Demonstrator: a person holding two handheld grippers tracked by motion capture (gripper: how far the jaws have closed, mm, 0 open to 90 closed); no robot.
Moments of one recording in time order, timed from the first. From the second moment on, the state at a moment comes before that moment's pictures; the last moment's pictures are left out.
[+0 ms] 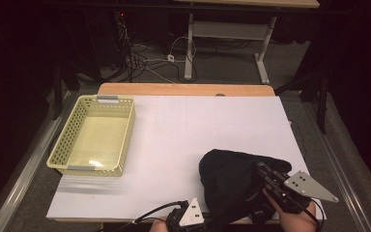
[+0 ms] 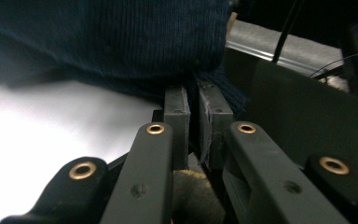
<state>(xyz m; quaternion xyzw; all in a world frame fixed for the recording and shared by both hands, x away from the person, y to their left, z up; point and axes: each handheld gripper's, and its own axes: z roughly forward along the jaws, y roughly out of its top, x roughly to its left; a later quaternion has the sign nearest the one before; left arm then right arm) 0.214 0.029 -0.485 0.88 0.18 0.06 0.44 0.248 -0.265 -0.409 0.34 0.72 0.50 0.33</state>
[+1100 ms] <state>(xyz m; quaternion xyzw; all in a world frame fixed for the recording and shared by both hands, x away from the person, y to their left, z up) 0.275 -0.028 -0.432 0.87 0.20 0.12 0.44 0.246 -0.250 -0.406 0.35 0.71 0.54 0.29</state>
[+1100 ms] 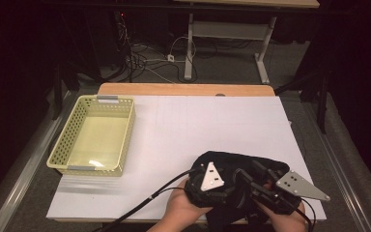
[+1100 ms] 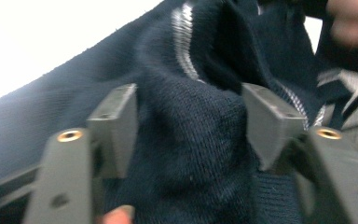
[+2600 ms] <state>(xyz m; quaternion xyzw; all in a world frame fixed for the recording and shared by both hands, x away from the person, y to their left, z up) 0.251 0.117 -0.451 0.80 0.27 0.14 0.51 0.235 -0.277 -0.450 0.37 0.78 0.42 0.28</state>
